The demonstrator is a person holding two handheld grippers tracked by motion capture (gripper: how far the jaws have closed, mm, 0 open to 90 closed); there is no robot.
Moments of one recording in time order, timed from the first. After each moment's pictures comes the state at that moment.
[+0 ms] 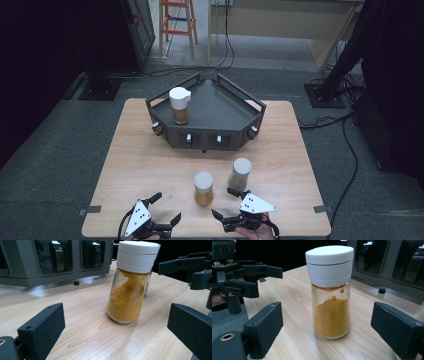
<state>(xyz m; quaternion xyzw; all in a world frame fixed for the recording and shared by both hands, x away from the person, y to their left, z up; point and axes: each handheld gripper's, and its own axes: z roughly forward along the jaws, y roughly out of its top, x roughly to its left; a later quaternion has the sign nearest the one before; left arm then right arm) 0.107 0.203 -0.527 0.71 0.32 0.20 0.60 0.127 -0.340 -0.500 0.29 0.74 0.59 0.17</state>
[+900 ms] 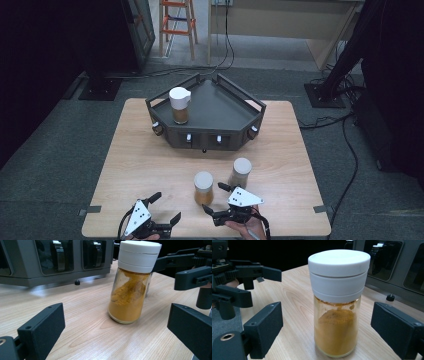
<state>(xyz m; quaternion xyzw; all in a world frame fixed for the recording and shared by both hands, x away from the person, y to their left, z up) 0.109 0.203 -0.527 0.71 0.32 0.20 0.60 0.147 -0.313 -0.494 0.28 0.75 0.58 0.17</state>
